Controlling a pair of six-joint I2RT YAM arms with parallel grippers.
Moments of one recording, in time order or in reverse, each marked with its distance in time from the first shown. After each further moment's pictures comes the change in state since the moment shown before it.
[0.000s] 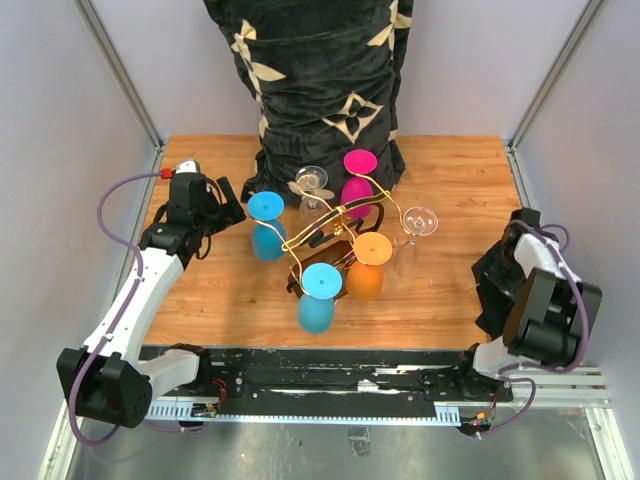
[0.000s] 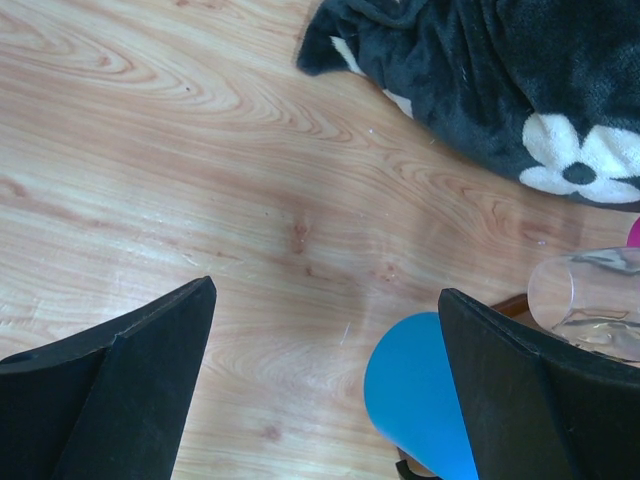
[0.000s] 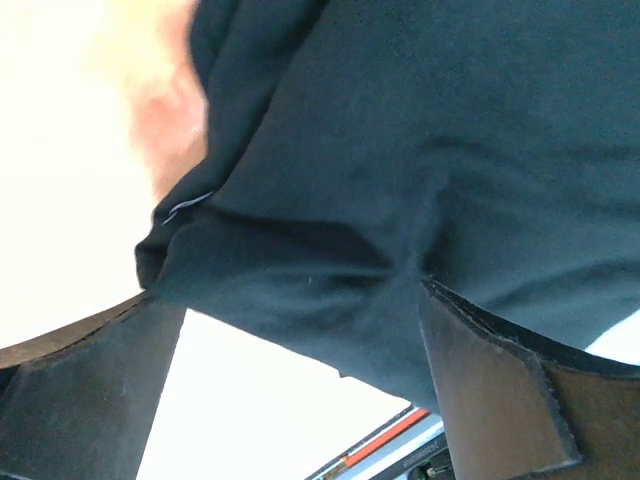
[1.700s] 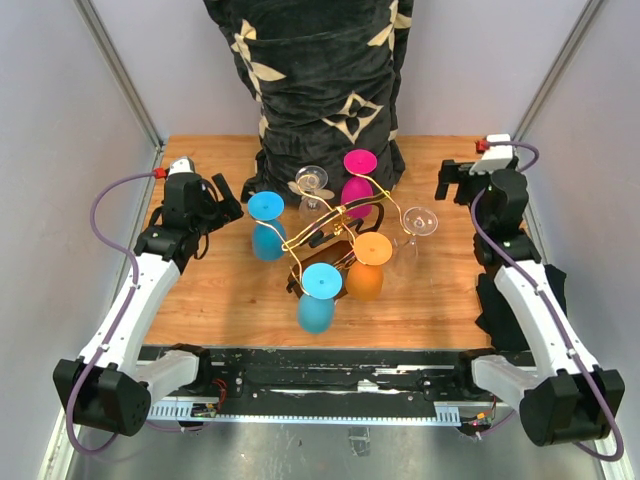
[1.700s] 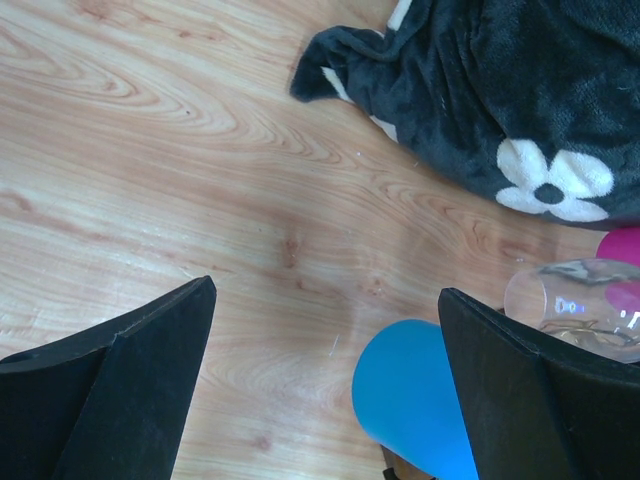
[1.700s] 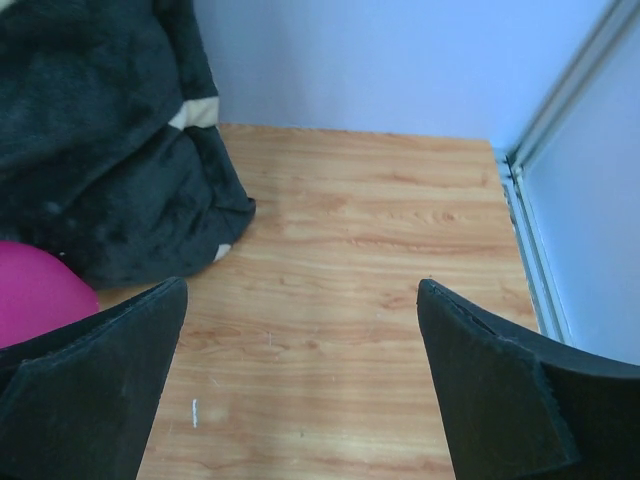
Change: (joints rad) left arm 0.000 -0.041 0.001 0.014 -0.017 -0.017; right arm 0.490 -0.476 0.044 0.782 -0.089 -0.556
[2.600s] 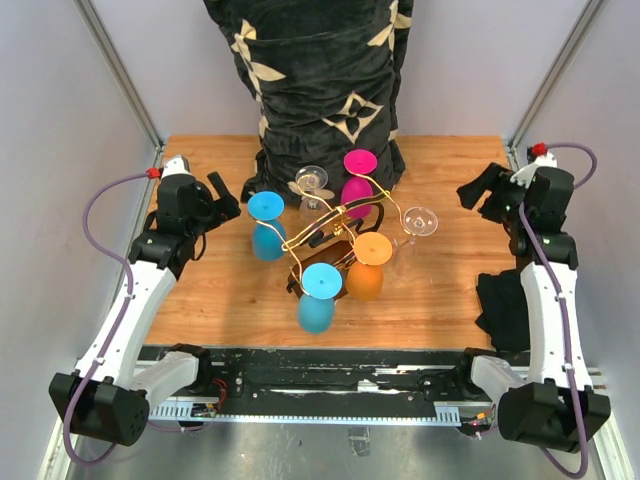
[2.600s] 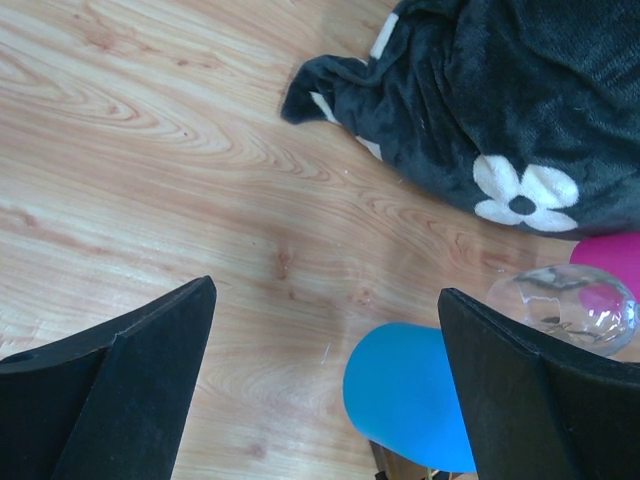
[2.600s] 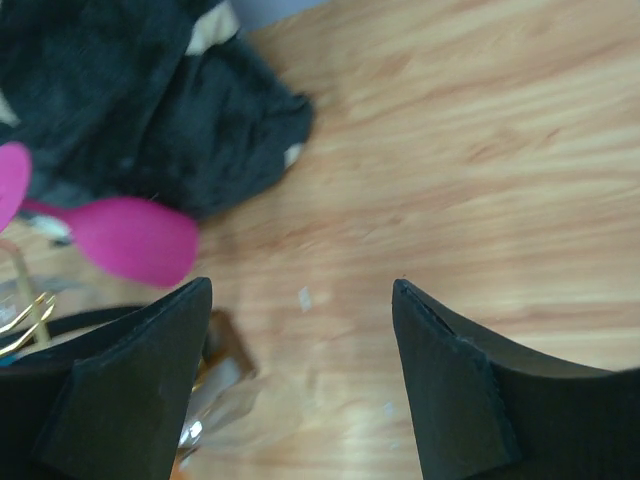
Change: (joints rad) left arm 0.000 -0.053 0.000 0.015 -0.011 0.007; right arm -0.243 -0.002 0.186 -0.433 -0.302 0.319
